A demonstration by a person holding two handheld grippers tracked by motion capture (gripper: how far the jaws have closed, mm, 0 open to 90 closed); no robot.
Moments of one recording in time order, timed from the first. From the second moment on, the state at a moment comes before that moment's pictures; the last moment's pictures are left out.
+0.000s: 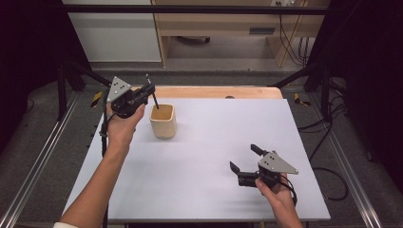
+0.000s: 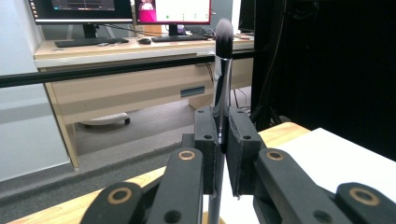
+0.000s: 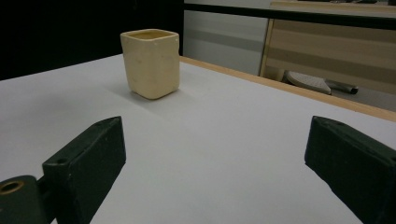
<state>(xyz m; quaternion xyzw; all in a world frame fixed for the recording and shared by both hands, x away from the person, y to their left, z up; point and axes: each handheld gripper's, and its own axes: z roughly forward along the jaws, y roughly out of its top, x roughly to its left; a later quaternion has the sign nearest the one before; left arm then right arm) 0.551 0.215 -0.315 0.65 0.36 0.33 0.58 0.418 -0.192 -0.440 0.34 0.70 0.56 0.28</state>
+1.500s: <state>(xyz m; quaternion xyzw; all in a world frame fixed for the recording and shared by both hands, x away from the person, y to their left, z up) 0.563 0.208 -0.346 0.65 0.38 0.34 0.56 0.417 -0.191 -0.440 0.34 0.70 0.57 0.28</state>
